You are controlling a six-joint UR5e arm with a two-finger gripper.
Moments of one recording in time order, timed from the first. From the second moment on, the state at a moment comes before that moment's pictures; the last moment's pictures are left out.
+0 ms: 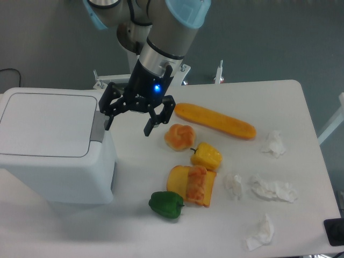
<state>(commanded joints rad) 2.44 -1.67 -1.60 -1.25 1.03 0.19</state>
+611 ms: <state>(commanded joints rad) 2.43 -1.68 -1.60 -1.25 1.03 0.19</state>
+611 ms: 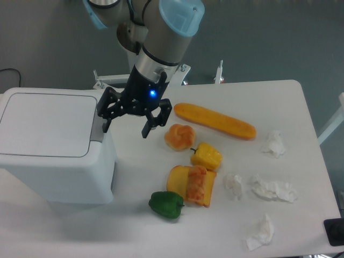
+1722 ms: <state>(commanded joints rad) 2.52 -1.70 -1.51 -1.22 1.06 0.37</state>
